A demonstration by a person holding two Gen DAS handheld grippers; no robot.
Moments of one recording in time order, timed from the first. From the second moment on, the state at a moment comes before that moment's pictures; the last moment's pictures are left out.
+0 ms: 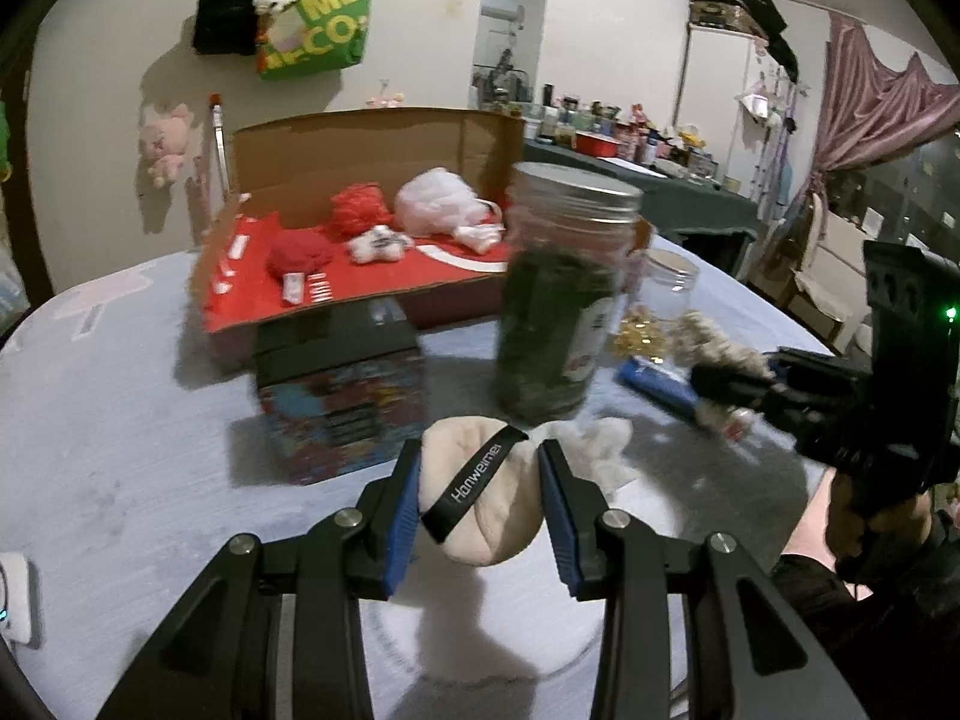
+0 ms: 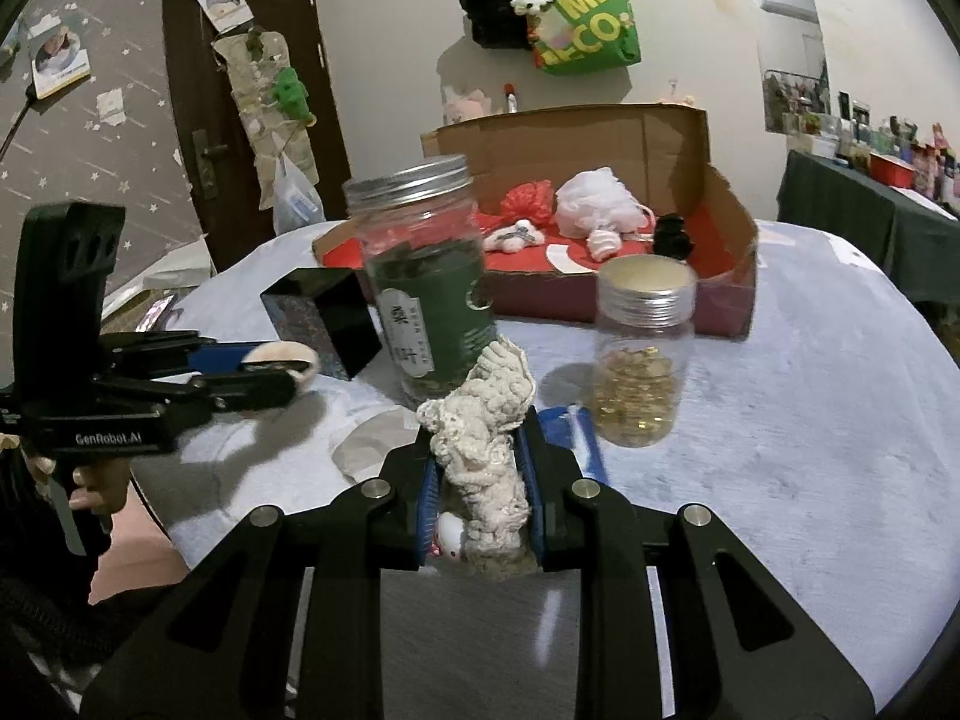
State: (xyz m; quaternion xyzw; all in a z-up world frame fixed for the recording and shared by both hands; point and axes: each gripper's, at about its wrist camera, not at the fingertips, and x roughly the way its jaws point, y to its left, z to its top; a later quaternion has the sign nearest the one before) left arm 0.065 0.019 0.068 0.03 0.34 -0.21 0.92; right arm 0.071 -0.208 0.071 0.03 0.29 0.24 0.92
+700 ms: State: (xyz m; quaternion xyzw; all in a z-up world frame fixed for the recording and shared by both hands) left arm 0.081 0.096 0.070 0.05 0.33 -0.16 0.93; right arm 0.081 -0.270 0.069 0.02 0.32 0.20 0.93
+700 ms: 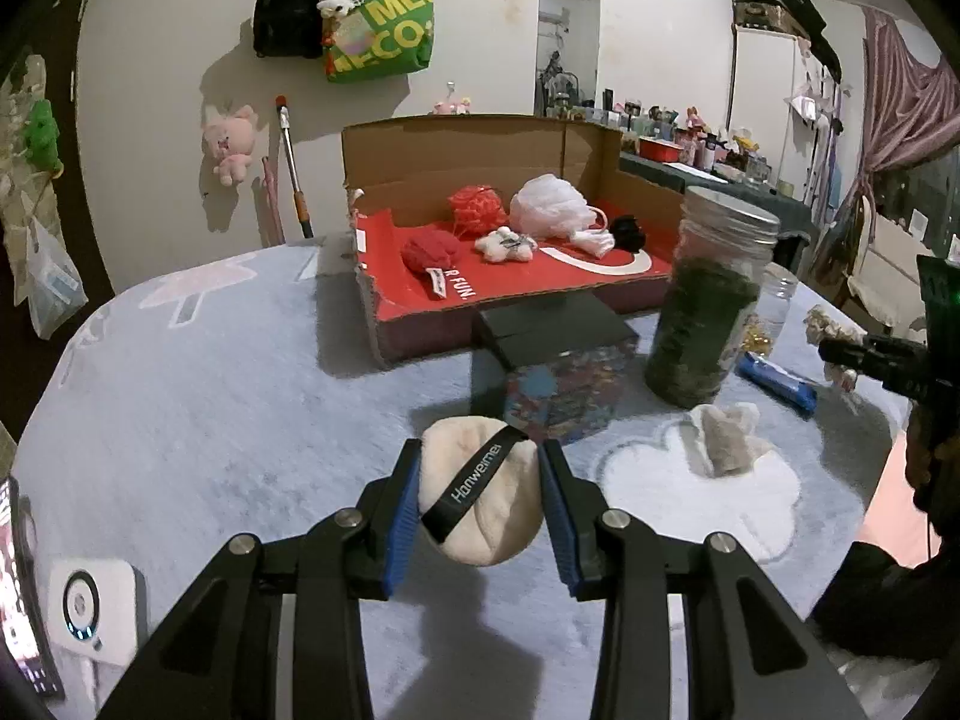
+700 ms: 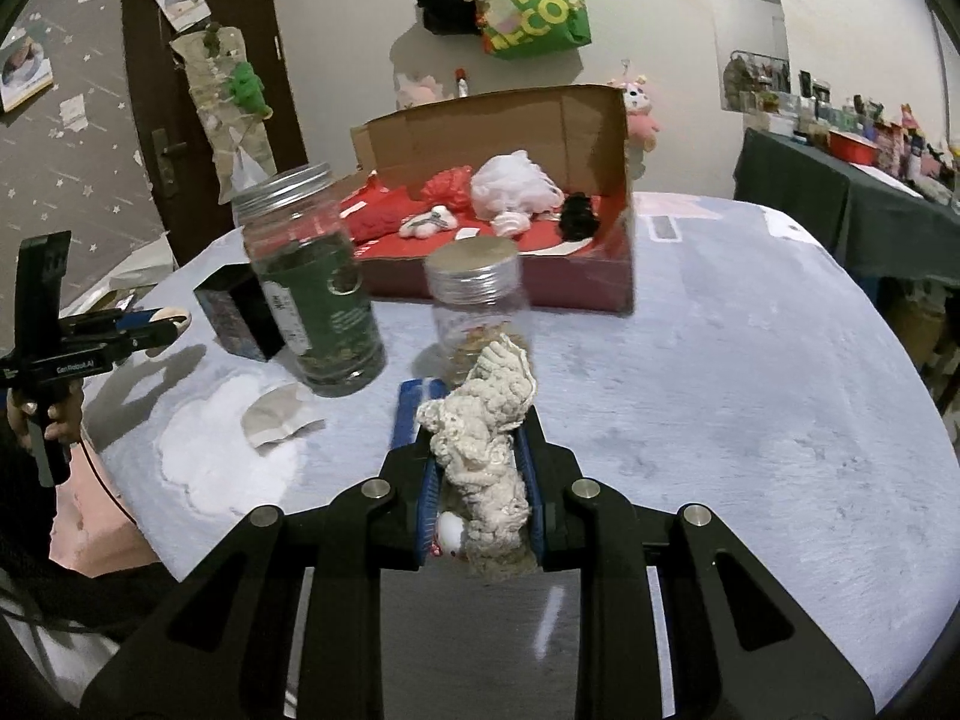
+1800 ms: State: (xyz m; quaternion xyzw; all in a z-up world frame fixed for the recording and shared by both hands) left arm 0.186 0.102 0.110 0.05 0.34 -0.23 0.91; right arm 0.197 -0.290 0.110 -0.01 0.34 0.32 0.88
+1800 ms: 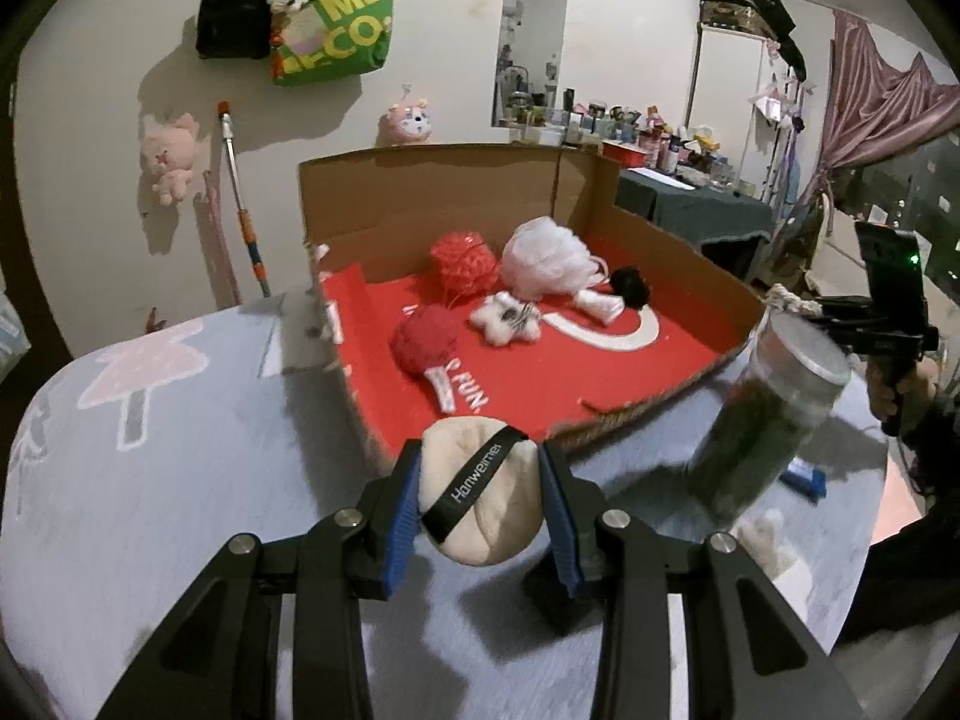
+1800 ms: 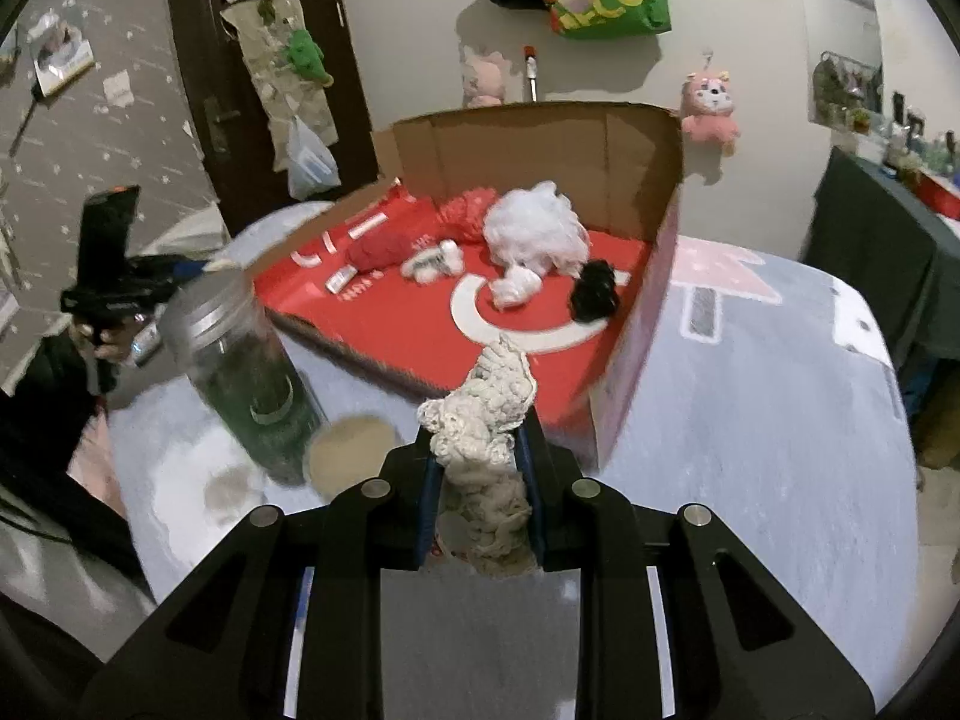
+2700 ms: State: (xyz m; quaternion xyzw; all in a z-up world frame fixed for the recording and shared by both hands) left arm 0.296 0.024 0.077 0.08 0.48 -0.20 0.85; right arm 0.308 -0.197 0.086 -0.11 0.47 0.21 0.85
